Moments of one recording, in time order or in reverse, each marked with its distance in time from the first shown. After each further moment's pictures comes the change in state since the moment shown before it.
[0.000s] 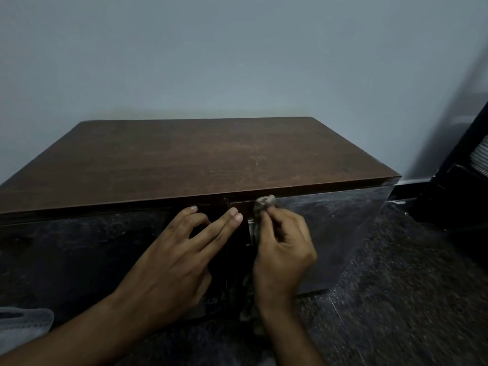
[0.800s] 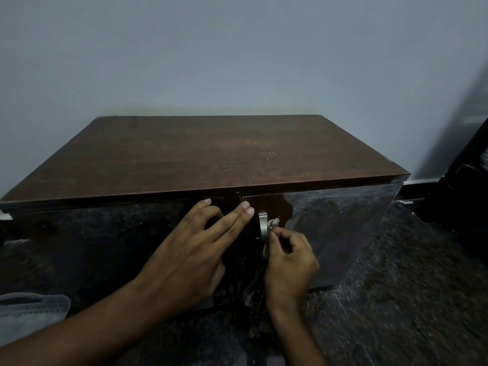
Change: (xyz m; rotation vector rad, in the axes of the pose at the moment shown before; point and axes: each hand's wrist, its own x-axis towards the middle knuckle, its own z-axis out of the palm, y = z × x) left_hand -0.003 0.005 -0.004 -0.008 -0.018 -0.024; right_hand -0.023 0.026 -0.010 -0.090 -0.101 0.249
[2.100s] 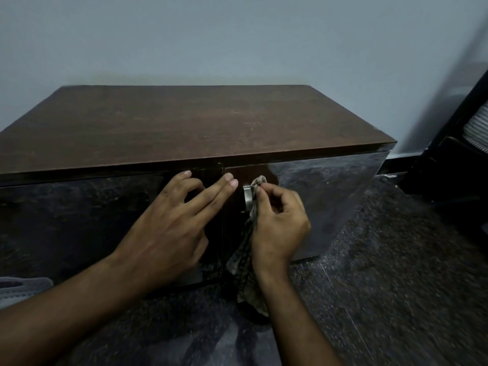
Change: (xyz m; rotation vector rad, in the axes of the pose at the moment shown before) left_hand 0.002 -0.002 0.005 0.058 0.038 0.019; right_hand 0.011 -0.020 -0.001 0.115 0.048 -0.029
